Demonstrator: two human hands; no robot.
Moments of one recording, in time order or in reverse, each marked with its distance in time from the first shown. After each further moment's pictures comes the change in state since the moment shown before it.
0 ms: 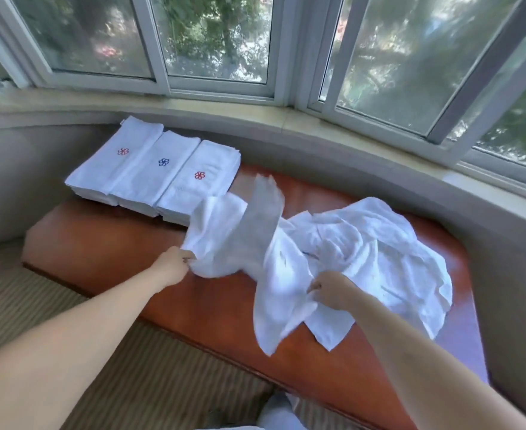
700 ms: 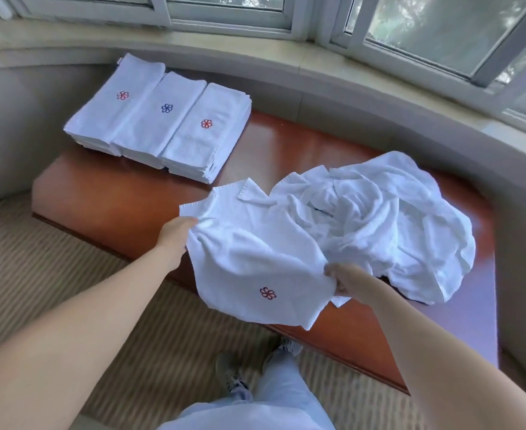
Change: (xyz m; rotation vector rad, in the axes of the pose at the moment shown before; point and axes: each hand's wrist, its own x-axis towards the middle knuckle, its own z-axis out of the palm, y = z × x) left_hand -0.003 -0.033 0.043 -0.838 0.113 -0.274; right_hand 0.010 0.037 0.076 0.892 -0.118 0.489
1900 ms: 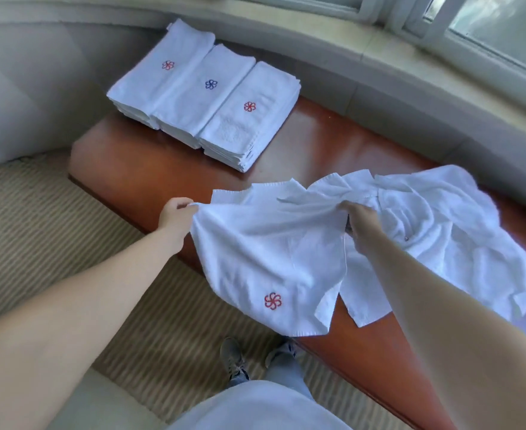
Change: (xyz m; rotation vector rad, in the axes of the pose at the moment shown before) left_hand 0.027 0.006 -0.049 0.031 0.230 0.035; right_hand 0.039 -0.146 0.038 0.264 0.122 -0.317
